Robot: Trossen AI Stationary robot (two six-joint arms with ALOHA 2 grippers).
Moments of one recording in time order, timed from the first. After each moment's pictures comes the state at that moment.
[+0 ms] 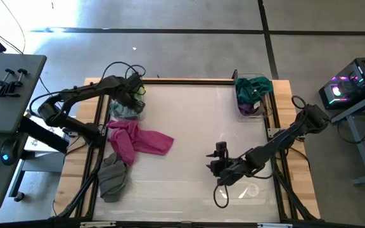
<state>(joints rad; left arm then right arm) 0.75 1.41 0.90 -0.93 -0.16 -0.32 0.57 1.56 0.89 -0.27 0.64 0.13</state>
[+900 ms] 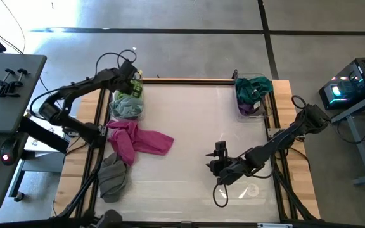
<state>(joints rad) 0.93 1.43 0.95 -0.73 -0.28 -0.23 0.56 1.56 0.89 -0.27 0.64 0.09</state>
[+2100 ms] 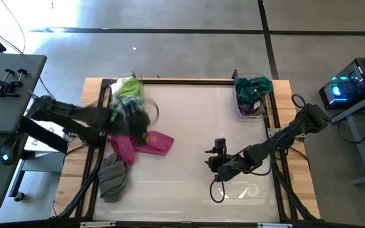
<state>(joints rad) -0.19 1.21 1.15 -0.97 -0.60 -0.38 0.52 1.56 0.89 -0.26 0.64 0.13</state>
